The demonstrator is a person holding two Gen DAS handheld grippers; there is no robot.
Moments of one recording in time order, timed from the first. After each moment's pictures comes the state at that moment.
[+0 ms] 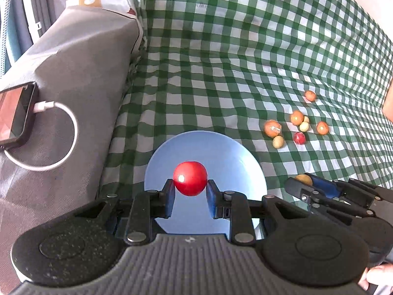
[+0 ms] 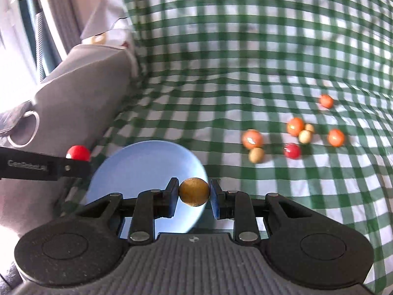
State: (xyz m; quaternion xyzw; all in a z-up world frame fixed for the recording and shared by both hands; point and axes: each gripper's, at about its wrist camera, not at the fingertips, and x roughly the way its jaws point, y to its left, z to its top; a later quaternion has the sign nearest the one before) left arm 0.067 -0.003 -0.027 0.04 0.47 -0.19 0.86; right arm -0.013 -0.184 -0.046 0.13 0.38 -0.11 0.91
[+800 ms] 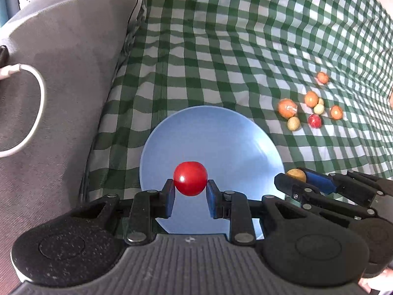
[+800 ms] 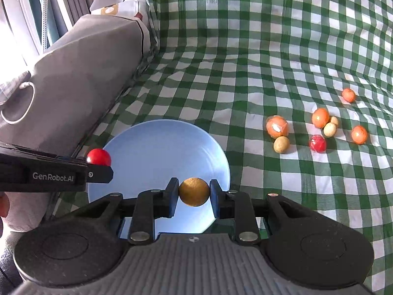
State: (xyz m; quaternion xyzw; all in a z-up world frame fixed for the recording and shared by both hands) left arm 0.093 -0.009 -0.081 0.05 0.51 -0.19 0.84; right arm 0.020 -0.172 -0.074 0.11 0.43 -0.09 0.89
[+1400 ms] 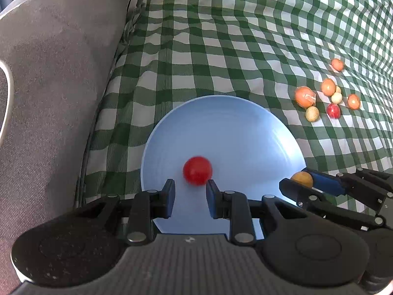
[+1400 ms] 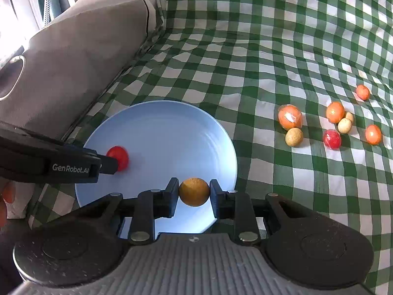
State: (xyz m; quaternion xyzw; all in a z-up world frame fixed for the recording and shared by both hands) left arm 0.109 -0.018 -0.106 0.08 0.53 -0.17 0.83; right arm 0.037 -0.168 -0.099 0.09 0.45 -0.07 0.89
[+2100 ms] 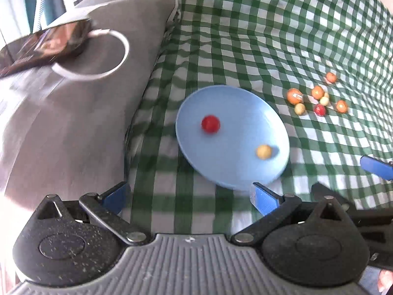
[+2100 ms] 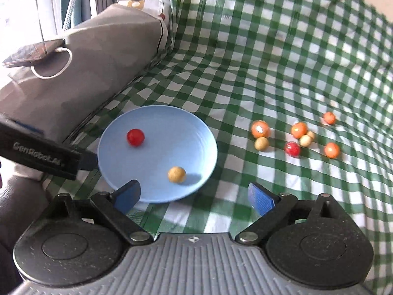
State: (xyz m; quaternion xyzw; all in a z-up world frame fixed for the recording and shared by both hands) left arm -0.002 0.037 -0.047 0.04 0.50 -0.12 0.86; right arm -0.065 -0.140 -0.033 0.01 0.40 -0.10 0.91
